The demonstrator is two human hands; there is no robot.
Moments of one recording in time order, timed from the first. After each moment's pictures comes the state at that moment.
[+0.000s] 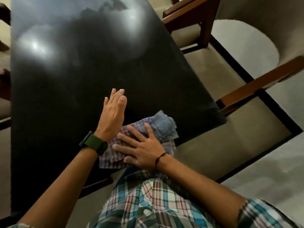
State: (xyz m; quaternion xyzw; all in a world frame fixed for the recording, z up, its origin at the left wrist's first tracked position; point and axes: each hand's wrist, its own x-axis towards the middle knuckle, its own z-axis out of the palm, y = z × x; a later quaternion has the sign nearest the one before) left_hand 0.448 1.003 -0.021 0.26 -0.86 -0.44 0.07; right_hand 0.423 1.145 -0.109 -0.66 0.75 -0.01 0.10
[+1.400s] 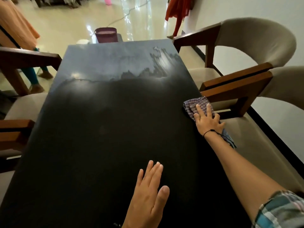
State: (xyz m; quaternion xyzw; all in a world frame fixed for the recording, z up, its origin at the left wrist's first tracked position) left_hand 0.357 0.940 -0.051 0.24 -0.87 -0.43 -0.02; right_hand 0.052 0.964 -0.096 -0.19 0.97 -0.04 0.12
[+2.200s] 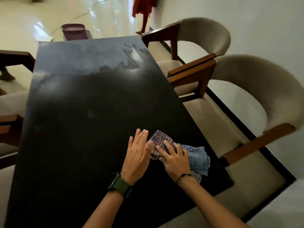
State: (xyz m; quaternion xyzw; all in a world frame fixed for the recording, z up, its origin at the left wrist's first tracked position) left_hand 0.390 0.972 -0.004 0.20 -0.86 -0.47 0.03; right_hand 0.296 1.107 -0.078 -0.38 0.91 0.02 0.16
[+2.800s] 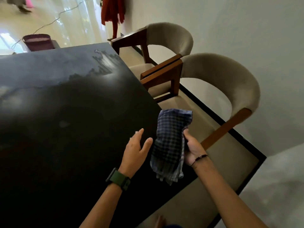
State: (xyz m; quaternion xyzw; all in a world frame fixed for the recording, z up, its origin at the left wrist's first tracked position) left_hand 0.359 1.018 0.011 0.19 -0.81 -0.55 0.00; right_hand 0.267 1.180 0.014 0.22 0.44 -0.79 0.37
